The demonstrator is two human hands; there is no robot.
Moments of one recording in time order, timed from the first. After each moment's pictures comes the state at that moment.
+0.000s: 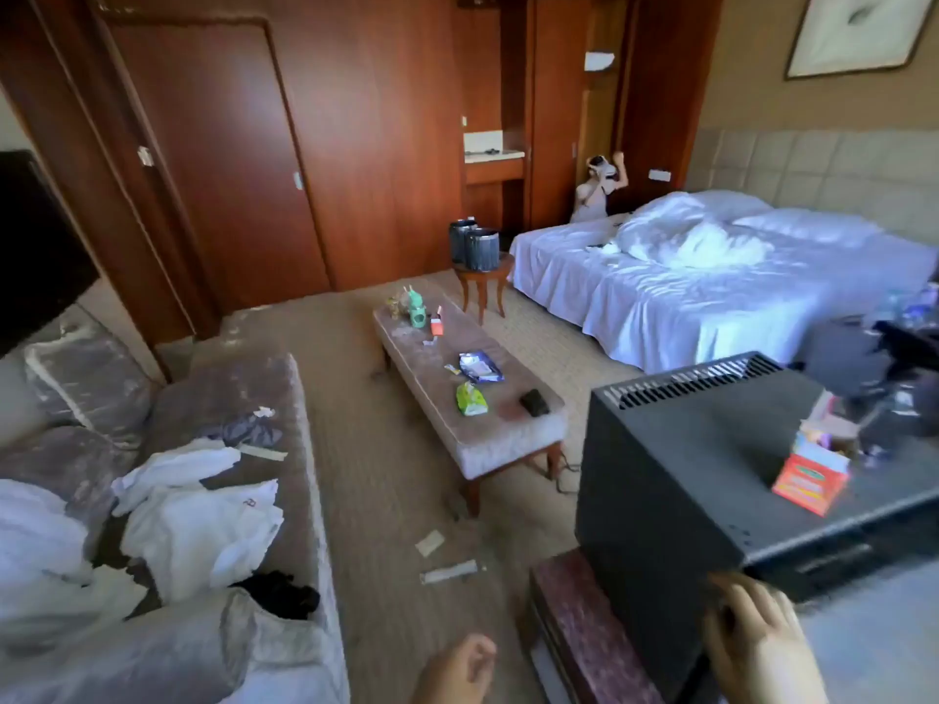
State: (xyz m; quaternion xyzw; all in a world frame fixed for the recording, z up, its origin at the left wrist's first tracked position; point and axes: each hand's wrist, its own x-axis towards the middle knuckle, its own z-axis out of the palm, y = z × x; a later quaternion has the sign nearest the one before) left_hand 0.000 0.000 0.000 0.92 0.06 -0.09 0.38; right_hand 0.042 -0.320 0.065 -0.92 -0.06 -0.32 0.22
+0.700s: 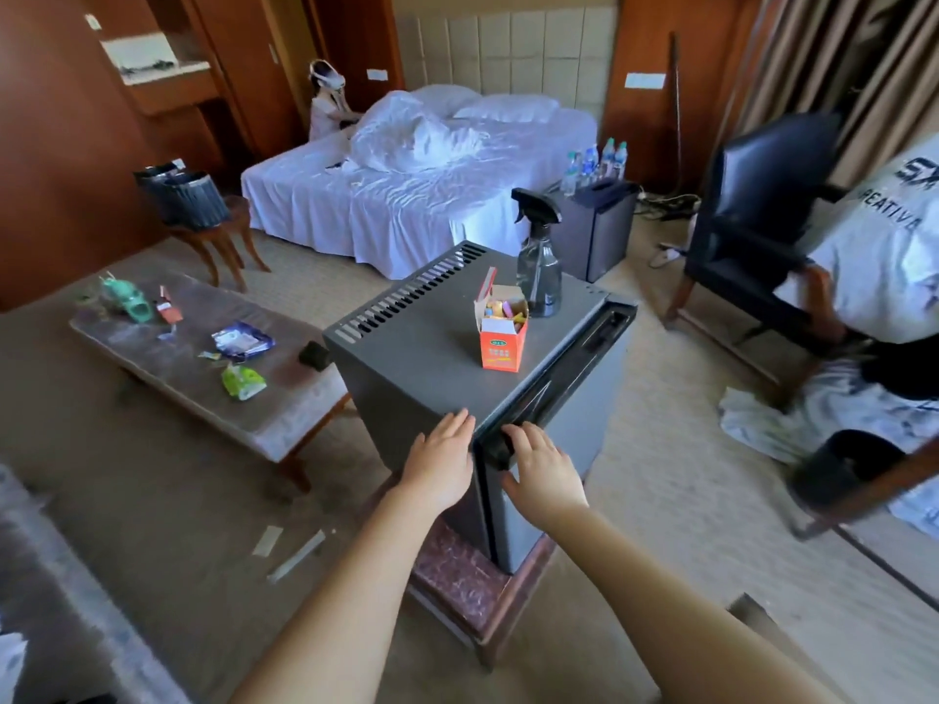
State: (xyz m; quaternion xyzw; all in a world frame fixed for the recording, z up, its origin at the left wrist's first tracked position) left_hand 0.146 -0.269 0.078 0.94 -0.33 -0.11 0.08; right_hand 0.057 -0.403 0.056 -0.98 0.12 -0.05 0.17
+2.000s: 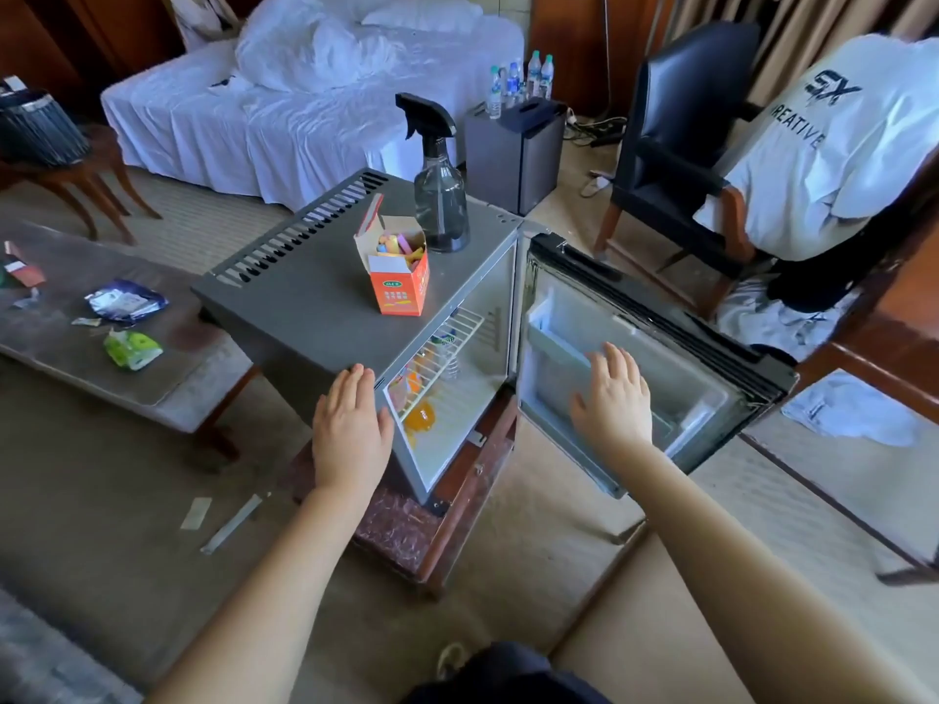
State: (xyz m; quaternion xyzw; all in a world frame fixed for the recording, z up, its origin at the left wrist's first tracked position) left_hand 0.126 -0.289 0.034 0.95 -0.27 0.10 0.11; right_hand -0.017 -0.557 0.035 -0.93 0.34 -0.07 0.10
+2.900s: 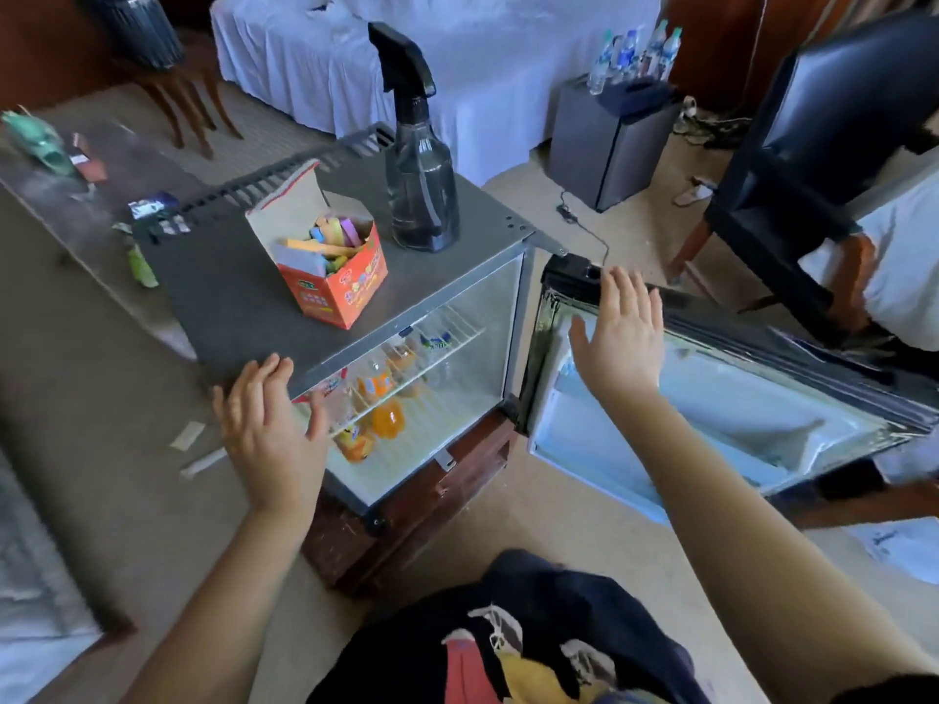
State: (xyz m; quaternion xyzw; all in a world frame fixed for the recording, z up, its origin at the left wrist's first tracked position) left_hand 0.140 -0.376 -0.022 0.91 -0.06 0.37 0.17; right_hand 0.128 -0.723 0.023 -0.97 0.19 -0.17 0.06
